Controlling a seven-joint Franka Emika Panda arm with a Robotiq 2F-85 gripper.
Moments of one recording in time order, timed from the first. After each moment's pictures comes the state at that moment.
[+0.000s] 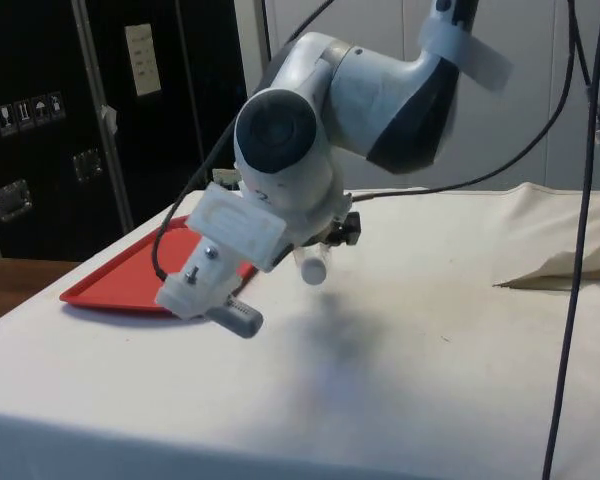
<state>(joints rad) 0.08 0.38 0.33 -2.30 -1.21 2.02 -0.52</state>
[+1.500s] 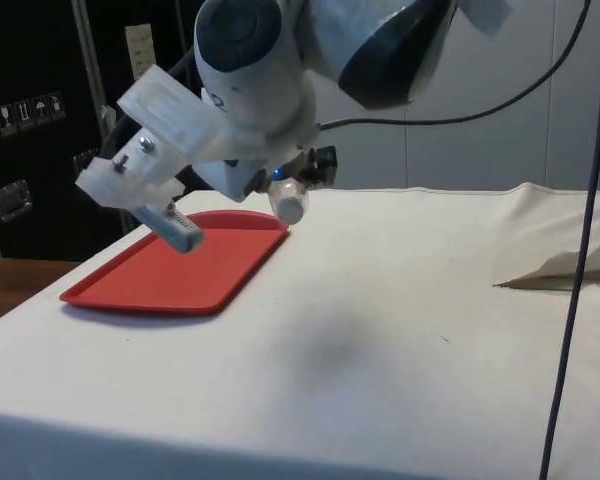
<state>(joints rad) 0.08 0.22 0.35 -2.27 -1.09 1.96 -0.75</state>
